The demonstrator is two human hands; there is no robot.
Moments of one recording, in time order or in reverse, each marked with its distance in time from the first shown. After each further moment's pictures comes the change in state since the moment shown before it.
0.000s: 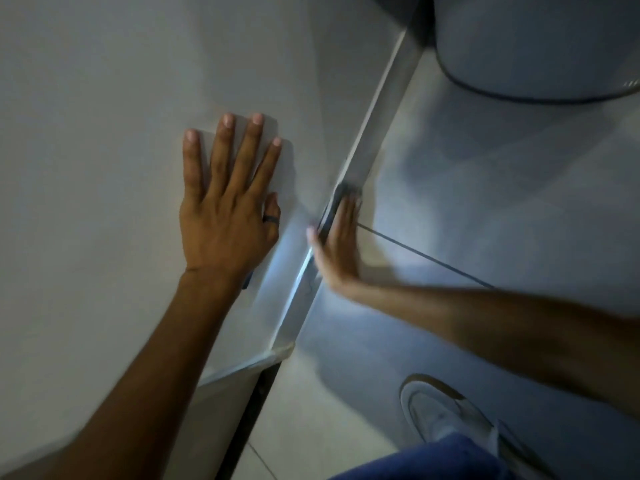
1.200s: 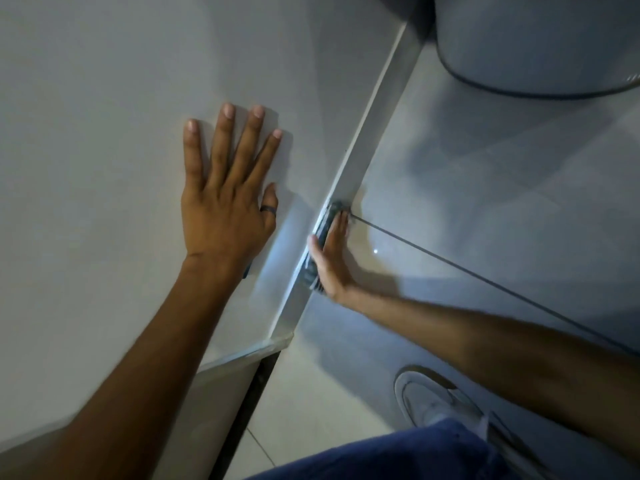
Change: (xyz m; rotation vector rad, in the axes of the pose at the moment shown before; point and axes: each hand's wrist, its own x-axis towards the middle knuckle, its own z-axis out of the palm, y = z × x) left_hand -0.001 0.001 -0.007 0.017 -0.082 0.004; right_hand -0.030 -0.002 -0.004 0.235 -0.239 0.199
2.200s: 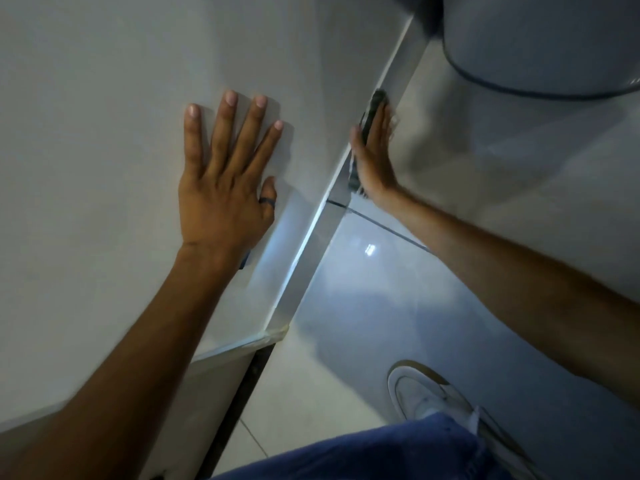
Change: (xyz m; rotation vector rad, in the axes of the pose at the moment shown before) left_hand 0.000 -0.001 -0.006 -0.056 -0.033 0.002; right_hand 0.121 -0.070 -0.103 -0.147 0.175 -0.163
